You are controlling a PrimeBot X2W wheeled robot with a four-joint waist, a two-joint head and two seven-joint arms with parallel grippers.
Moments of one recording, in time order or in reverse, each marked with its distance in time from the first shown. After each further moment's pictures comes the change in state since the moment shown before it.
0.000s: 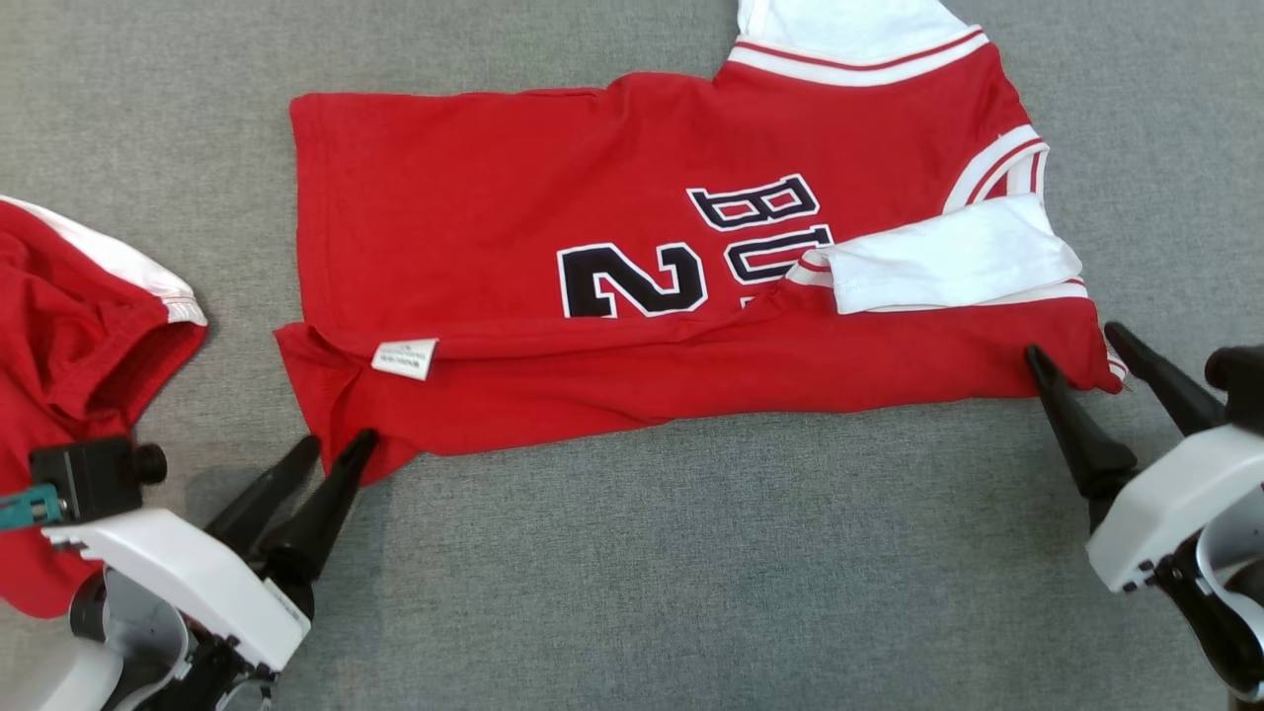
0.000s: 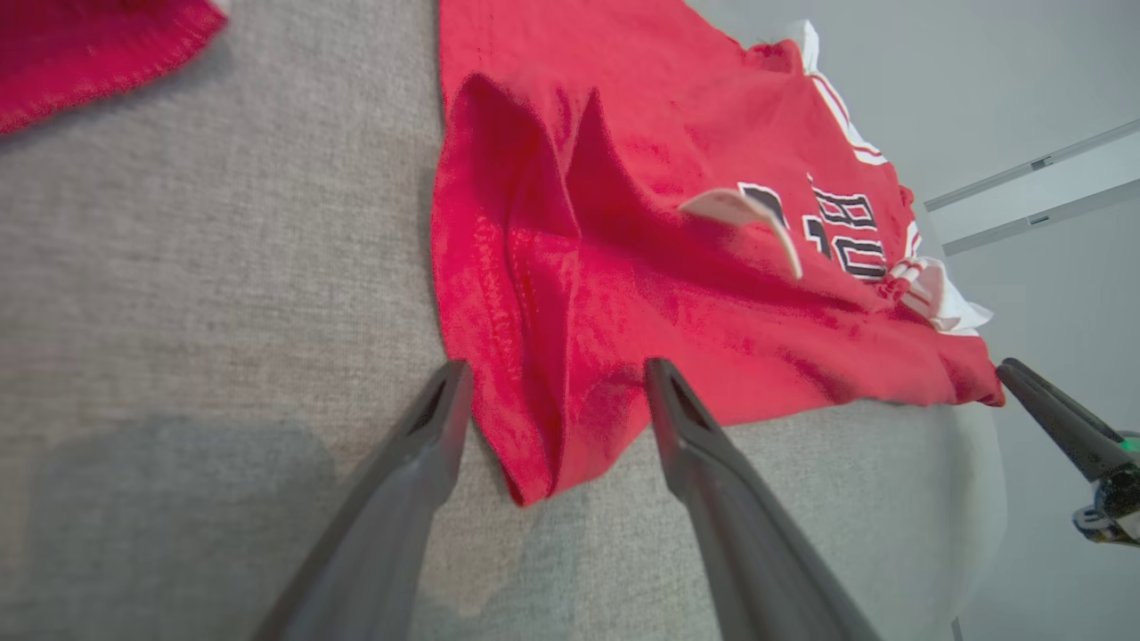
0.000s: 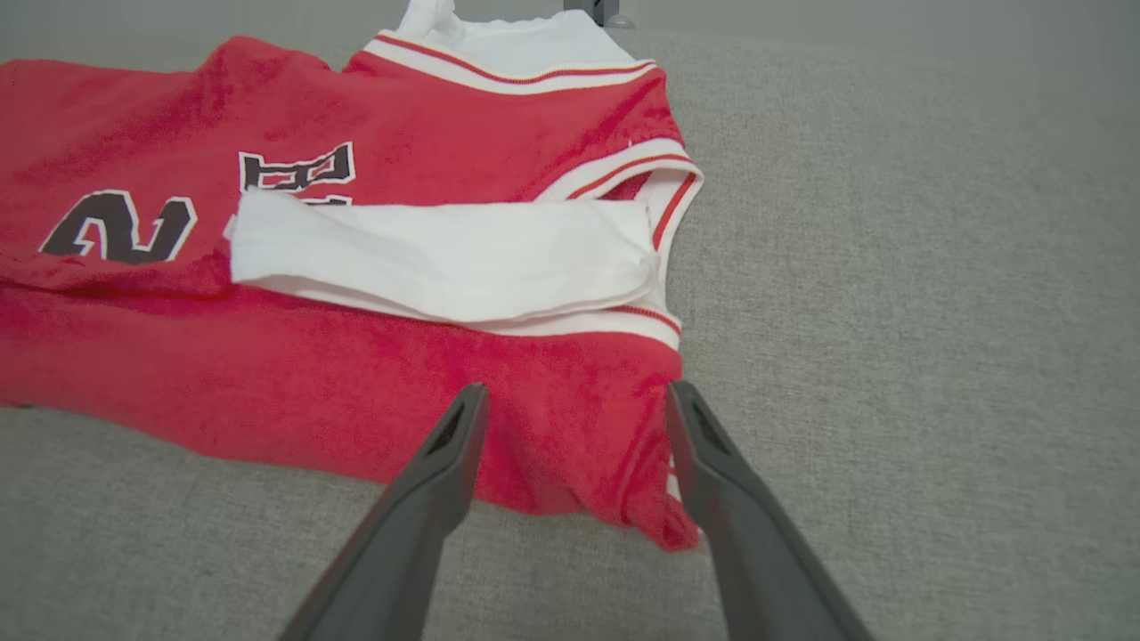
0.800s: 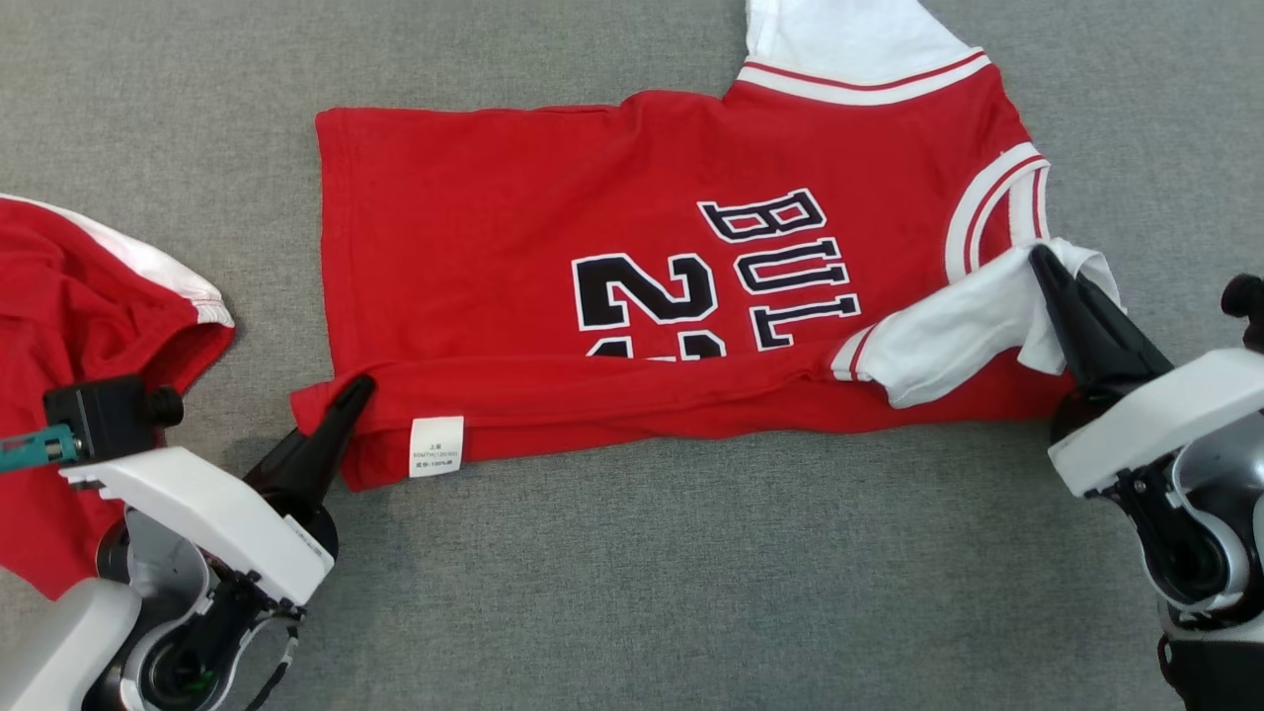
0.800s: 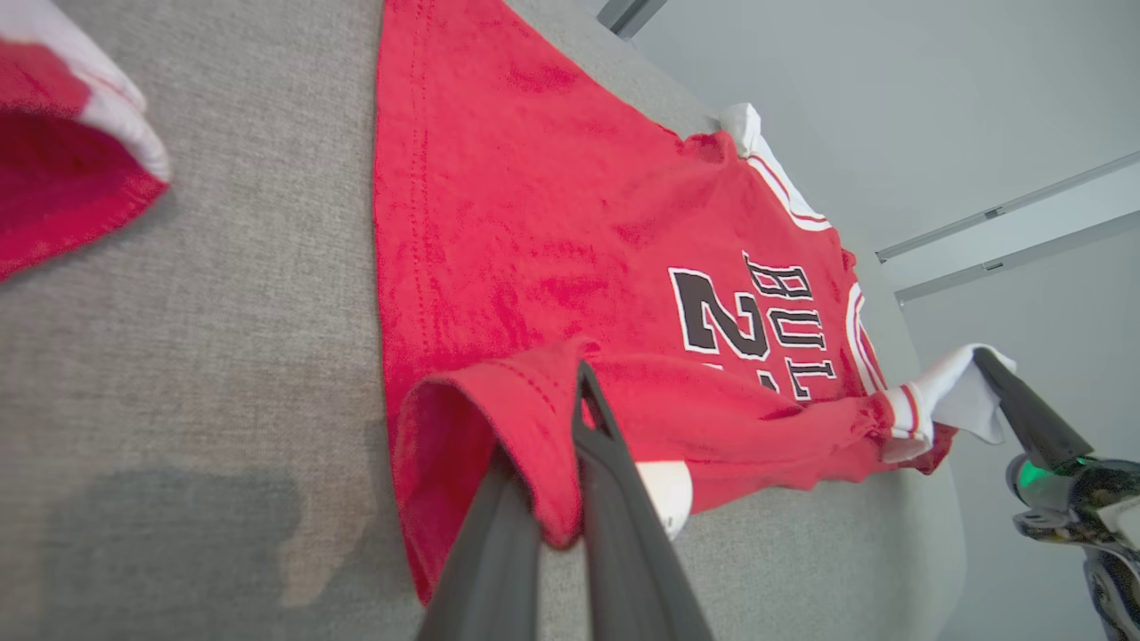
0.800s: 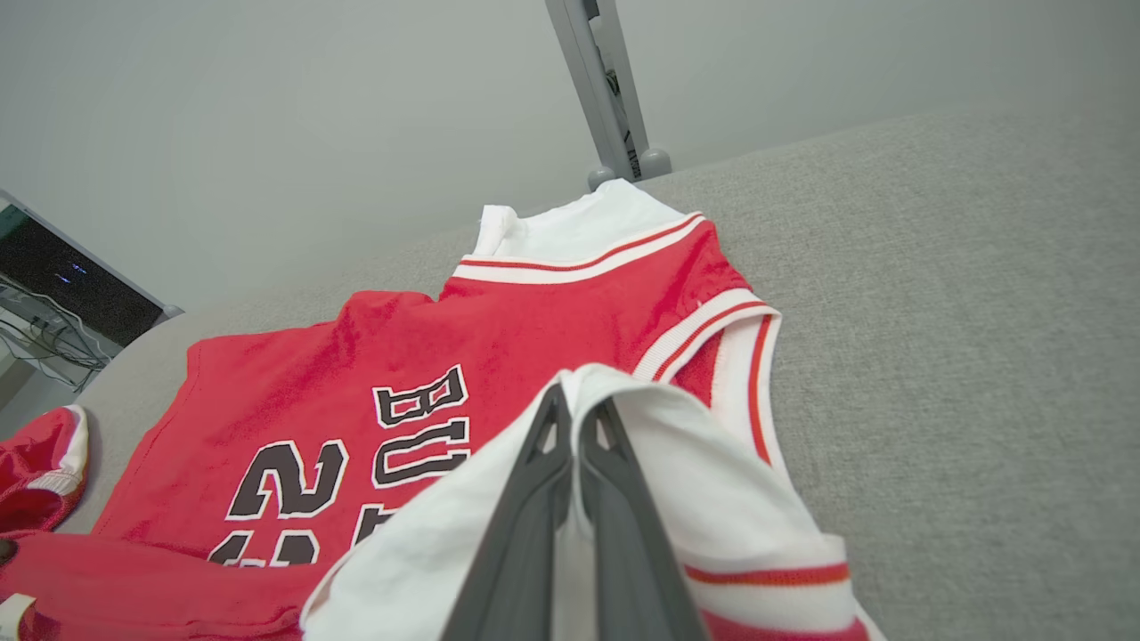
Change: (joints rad) left arm -0.055 -0.056 0.001 -0.016 -0.013 0.048 0.014; right arm -0.101 0.128 -0.020 0.070 0.203 0.000 -0.092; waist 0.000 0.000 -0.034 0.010
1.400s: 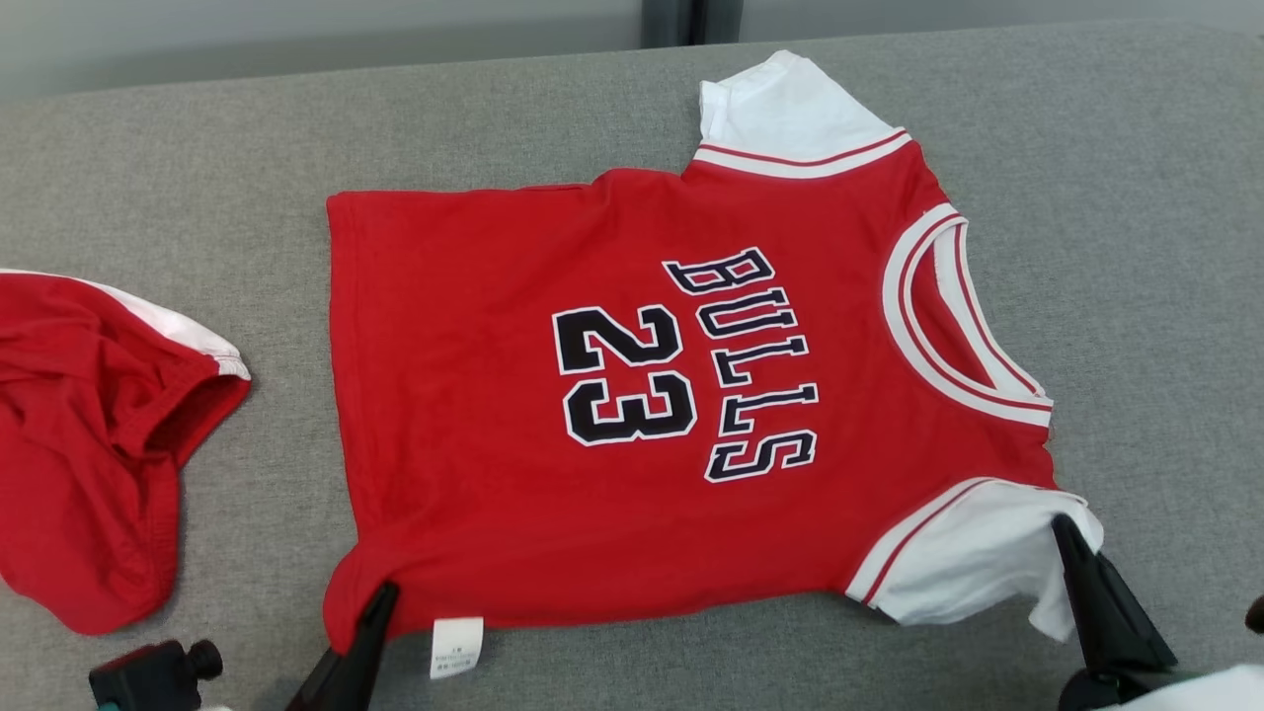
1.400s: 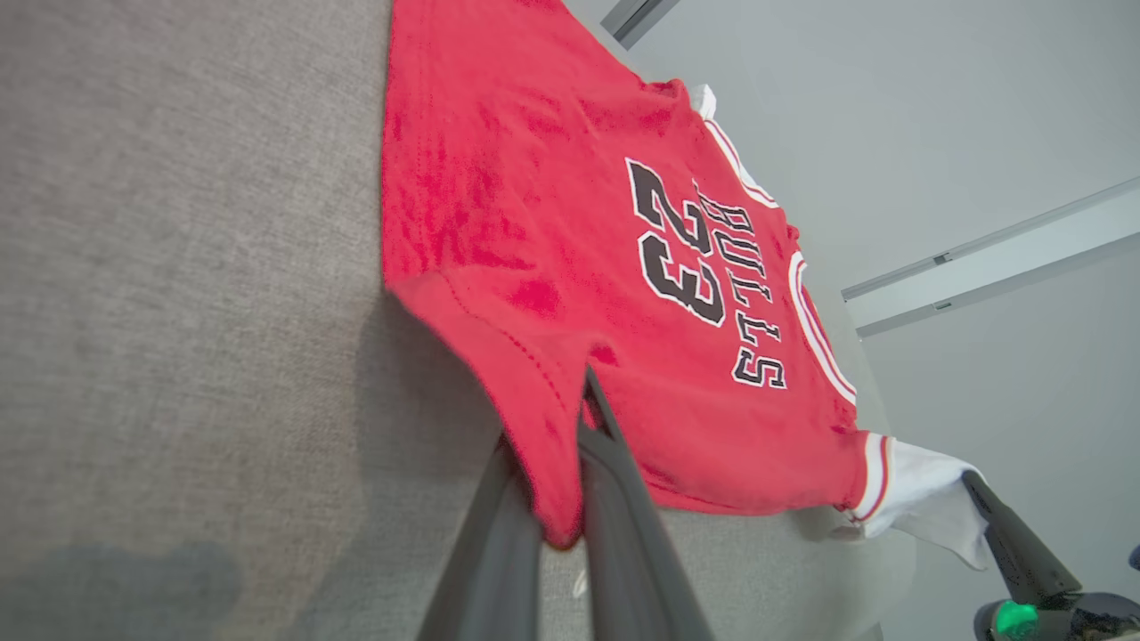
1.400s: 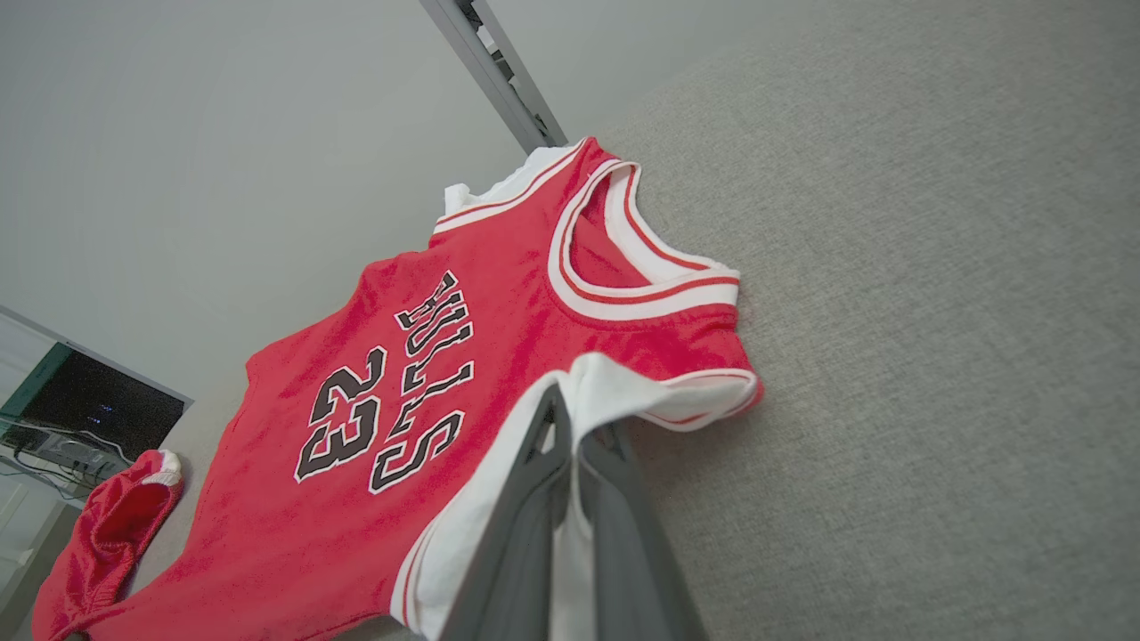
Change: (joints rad) left arm 0.380 -0.063 -0.034 -0.052 0.060 -0.041 -0.300; right arm 0.516 0.073 -0.028 -0.153 0.104 0.000 -0.245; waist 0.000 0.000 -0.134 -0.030
